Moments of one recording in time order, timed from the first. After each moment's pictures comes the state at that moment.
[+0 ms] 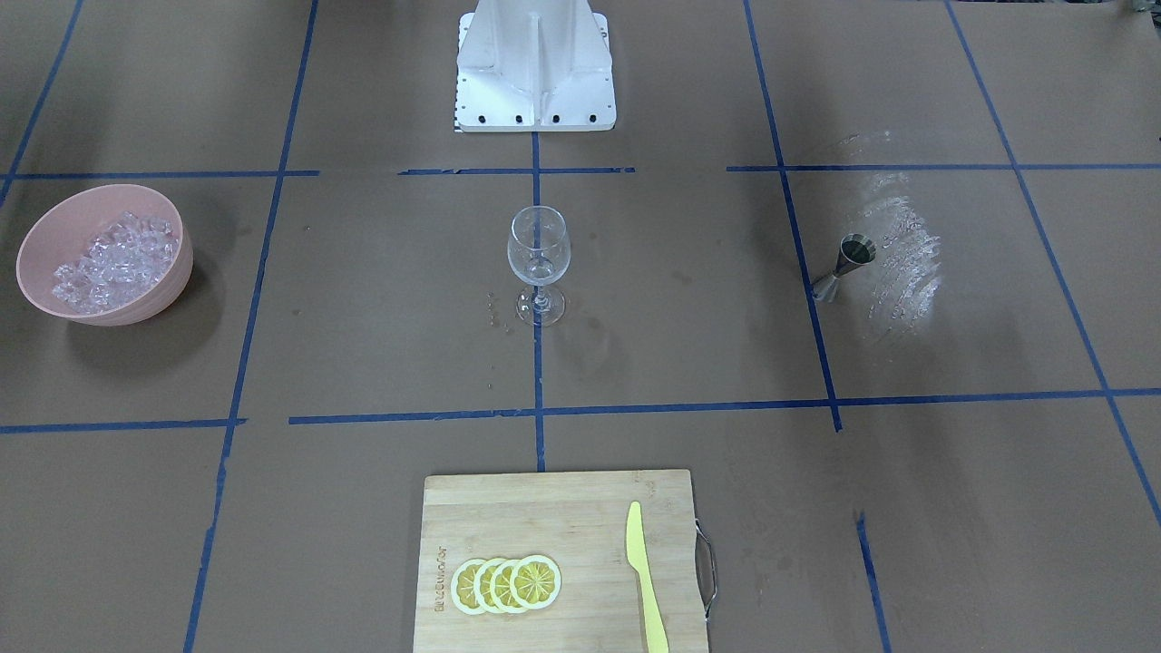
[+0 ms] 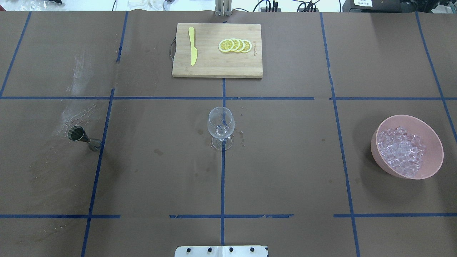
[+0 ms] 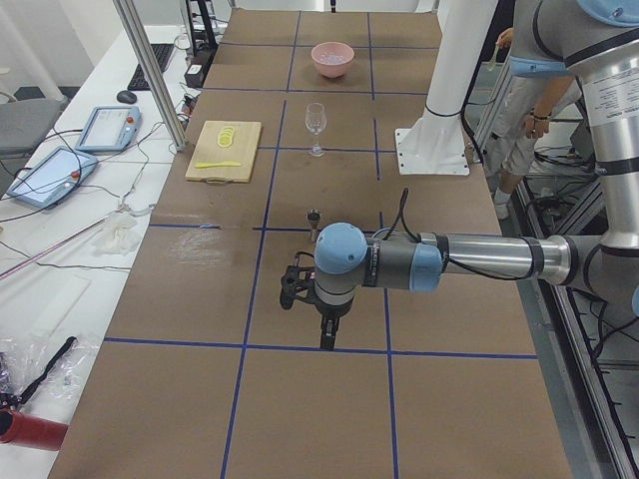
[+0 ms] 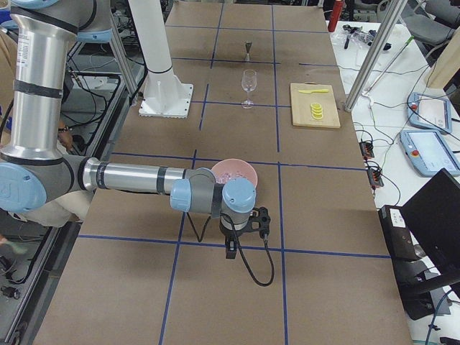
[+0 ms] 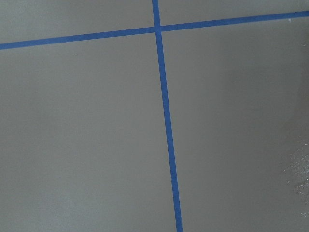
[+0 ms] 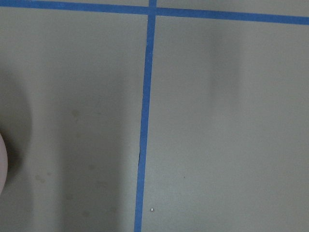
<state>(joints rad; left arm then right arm) -1.58 -1.26 -1.91 -1.61 -2.37 0.07 1.55 -1.76 1.72 -1.61 2.35 -0.10</state>
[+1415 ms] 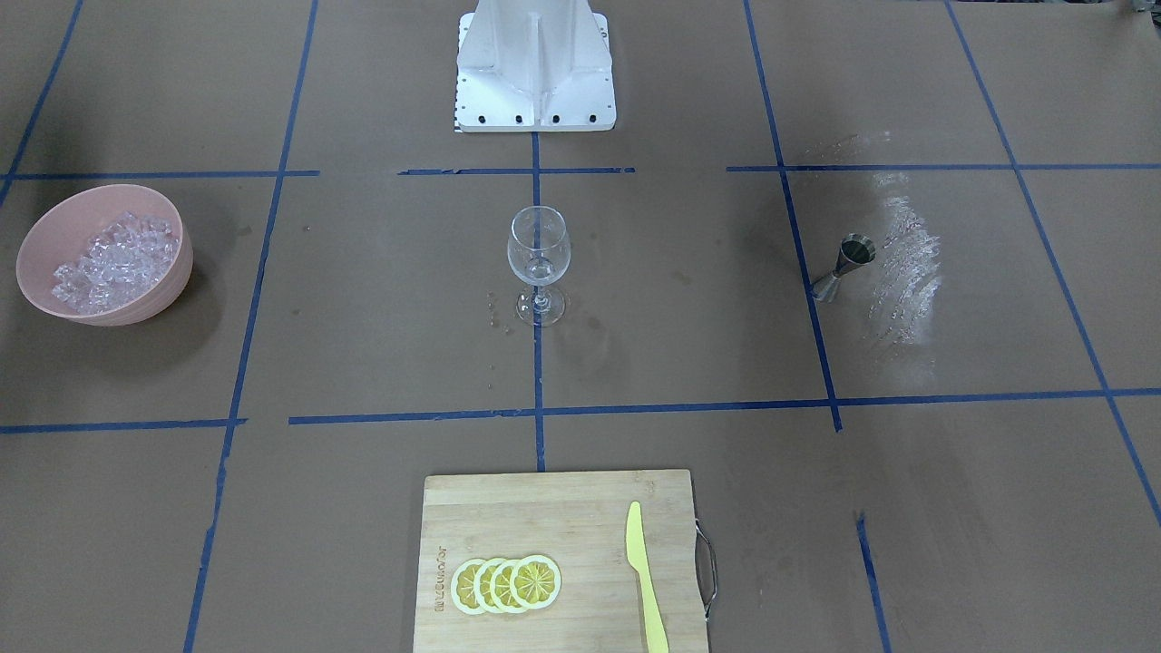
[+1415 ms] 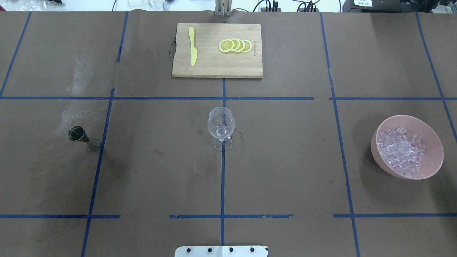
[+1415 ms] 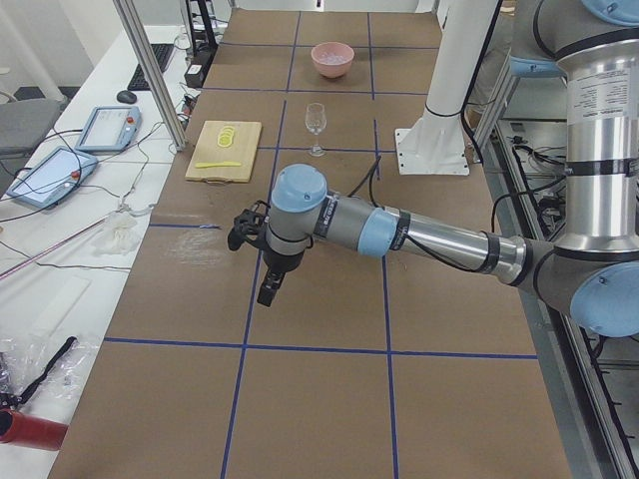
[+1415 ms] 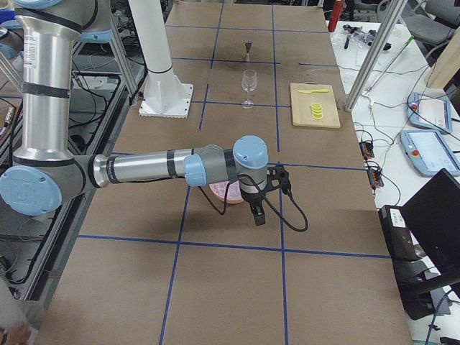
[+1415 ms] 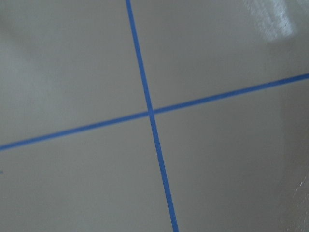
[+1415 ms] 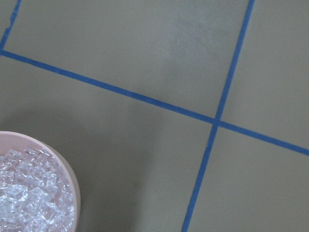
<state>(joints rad) -1.59 -1.50 -1.92 -1.69 -2.31 0.06 1.50 -1.69 1.84 -1.43 2.35 -0.09</state>
